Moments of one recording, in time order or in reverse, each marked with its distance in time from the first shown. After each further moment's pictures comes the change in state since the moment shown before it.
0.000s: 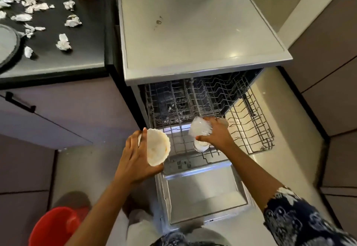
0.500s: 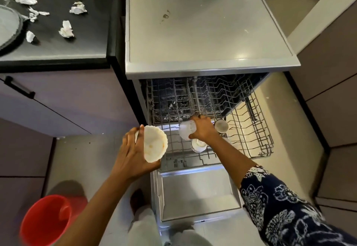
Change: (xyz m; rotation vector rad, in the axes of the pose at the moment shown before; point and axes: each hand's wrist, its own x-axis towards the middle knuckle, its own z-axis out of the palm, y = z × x) left_hand -0.004 0.013 0.012 -0.019 0.031 -0.084; right_hand 0.047 -0.016 0.020 -0.447 -0.216 -0.100
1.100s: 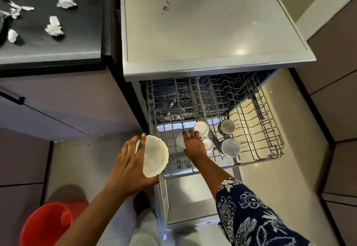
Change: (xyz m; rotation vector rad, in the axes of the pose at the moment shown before) left_hand 0.008 -0.033 0.010 0.132 -0.076 0.132; right_hand 0.023 -0.023 0.101 -0.137 0.019 -0.013
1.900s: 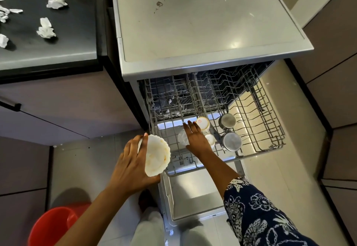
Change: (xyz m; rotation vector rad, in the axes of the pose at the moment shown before) left_hand 0.006 -0.016 0.001 0.034 -0.042 0.071; right_hand 0.007 0.008 0.008 0.104 0.089 -0.072
